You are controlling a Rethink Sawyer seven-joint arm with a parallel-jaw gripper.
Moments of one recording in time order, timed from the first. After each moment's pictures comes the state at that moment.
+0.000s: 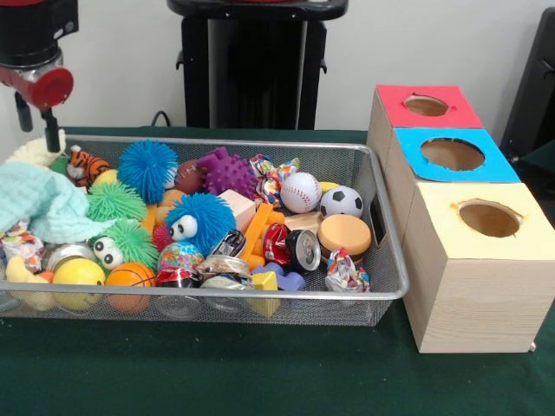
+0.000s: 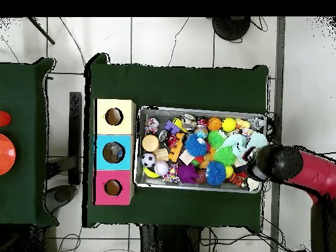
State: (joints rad) arm -0.77 -0.66 0.16 1.53 -0.44 0.79 2.09
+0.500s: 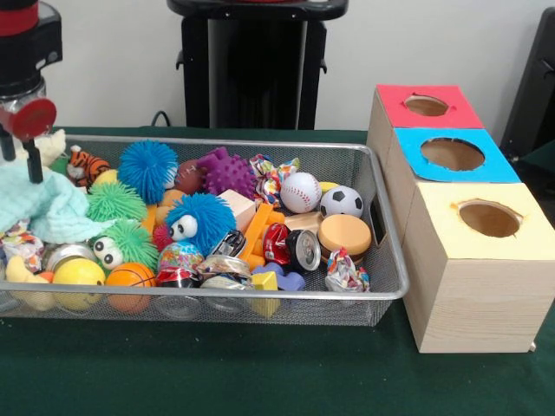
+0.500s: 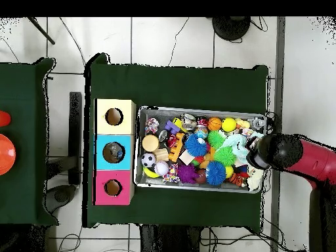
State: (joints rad) arm -0.76 -0.57 0.16 1.40 -0.44 0.79 2.09
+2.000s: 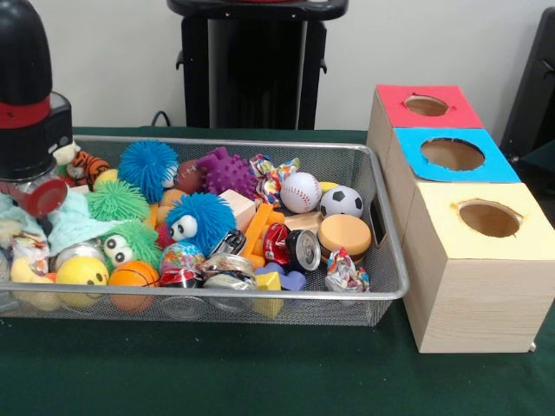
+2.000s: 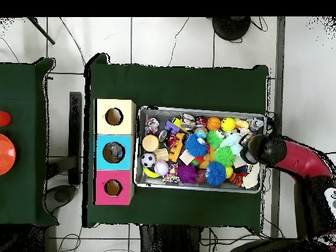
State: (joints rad) arm -0.78 -0.37 0.17 1.32 -0.45 0.63 2.09
